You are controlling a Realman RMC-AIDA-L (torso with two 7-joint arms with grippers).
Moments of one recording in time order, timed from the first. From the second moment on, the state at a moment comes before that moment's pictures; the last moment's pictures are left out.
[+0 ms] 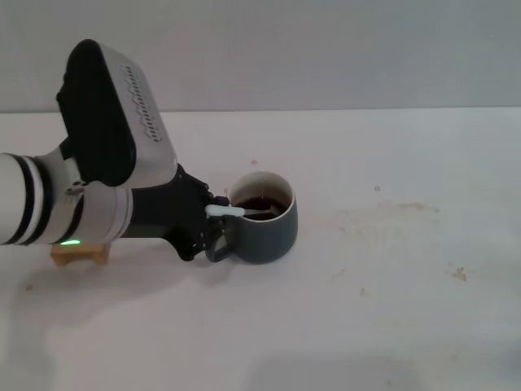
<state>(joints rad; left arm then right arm) -0.25 -2.06 -1.54 -1.66 2.33 -1.16 1.11 0.25 2.08 0.87 0.14 -2.03 -1.18 0.12</state>
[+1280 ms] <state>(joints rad) -0.28 -2.06 -1.53 -1.63 2.33 -1.17 1.11 0.26 2.08 0.87 0.14 -2.04 -1.18 0.12</state>
